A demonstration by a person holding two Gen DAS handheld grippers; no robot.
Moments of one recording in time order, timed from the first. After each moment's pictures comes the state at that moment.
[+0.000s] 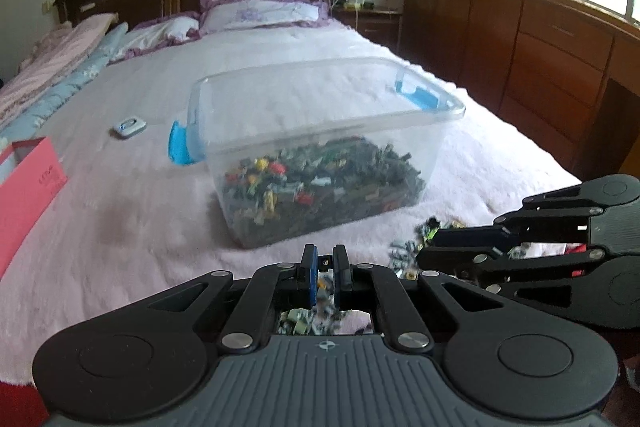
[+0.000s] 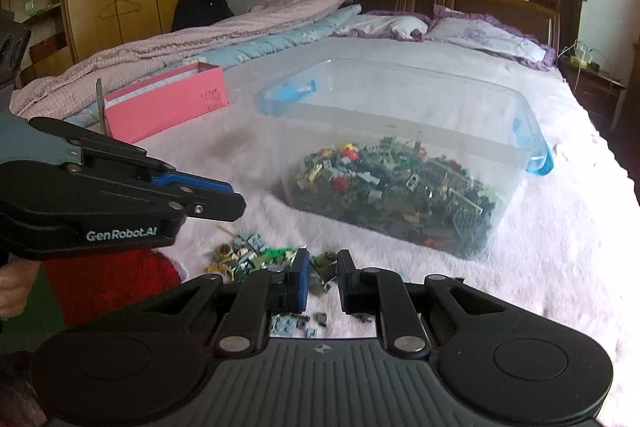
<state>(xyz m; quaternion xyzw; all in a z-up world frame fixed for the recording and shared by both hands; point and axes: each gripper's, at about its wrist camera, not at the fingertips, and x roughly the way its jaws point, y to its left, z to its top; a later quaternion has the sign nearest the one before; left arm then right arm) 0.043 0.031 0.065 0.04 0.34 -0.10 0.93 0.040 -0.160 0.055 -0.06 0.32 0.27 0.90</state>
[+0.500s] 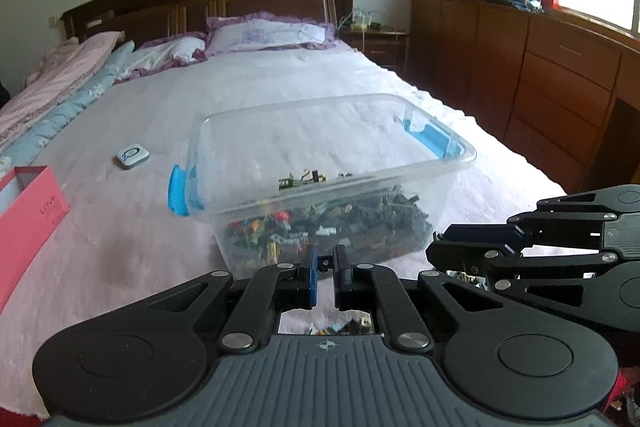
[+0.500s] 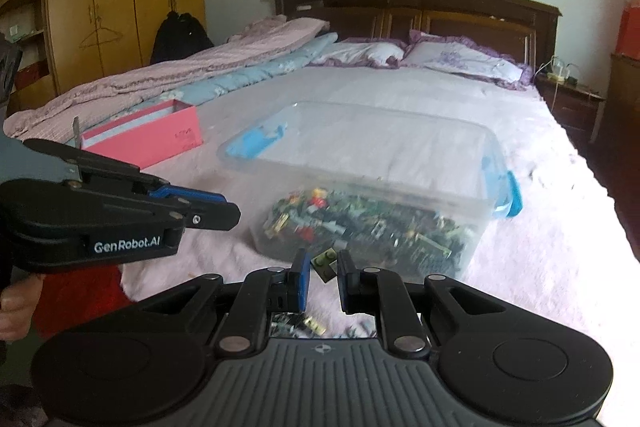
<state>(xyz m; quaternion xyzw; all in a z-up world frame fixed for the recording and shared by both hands) 0.074 0.026 0.082 0.04 0.31 -0.09 0.94 0.062 -0.170 0.078 -0.04 0.28 0.25 0.93</state>
